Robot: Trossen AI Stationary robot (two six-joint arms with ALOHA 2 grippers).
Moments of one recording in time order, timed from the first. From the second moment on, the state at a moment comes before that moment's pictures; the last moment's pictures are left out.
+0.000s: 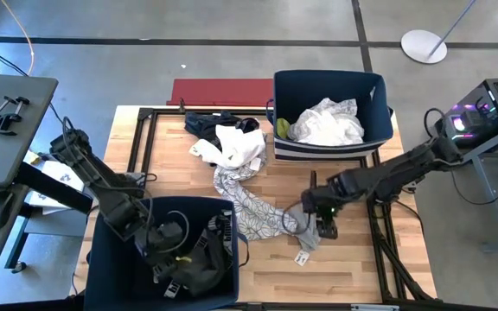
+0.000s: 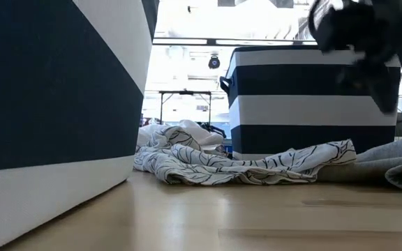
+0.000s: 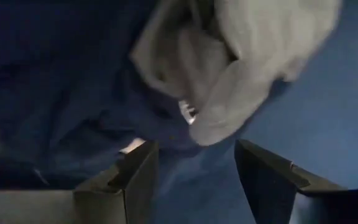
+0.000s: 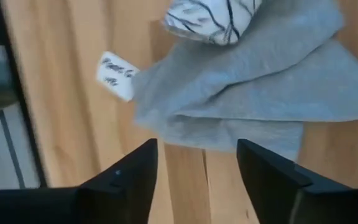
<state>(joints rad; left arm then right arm) -0.79 1.35 1.14 -0.87 0.20 -1.53 0.28 1.37 0.91 -0.85 -0.25 0.44</state>
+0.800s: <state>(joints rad) -0.77 1.27 1.64 -0.87 -0.75 -1.05 0.44 1.43 0.48 -0.19 0.11 0.56</state>
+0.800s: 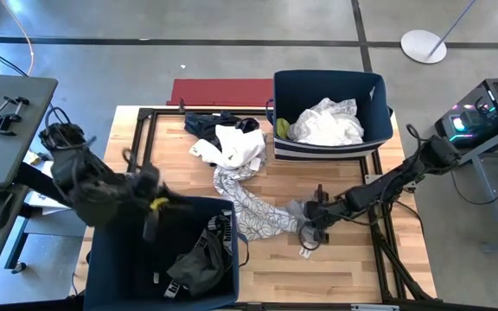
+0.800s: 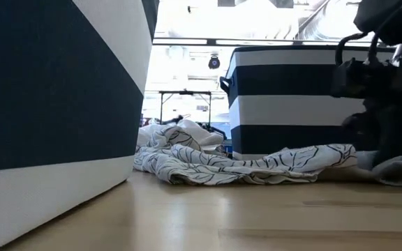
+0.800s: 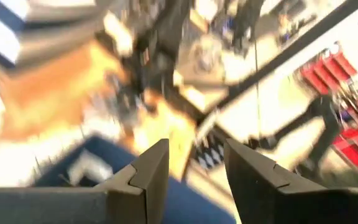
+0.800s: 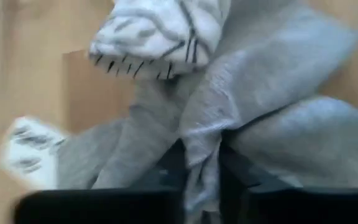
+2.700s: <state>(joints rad) -0.76 1.35 1.71 -0.81 -1.16 -0.79 -0.79 1.47 1.60 -1.52 0.33 -0.12</state>
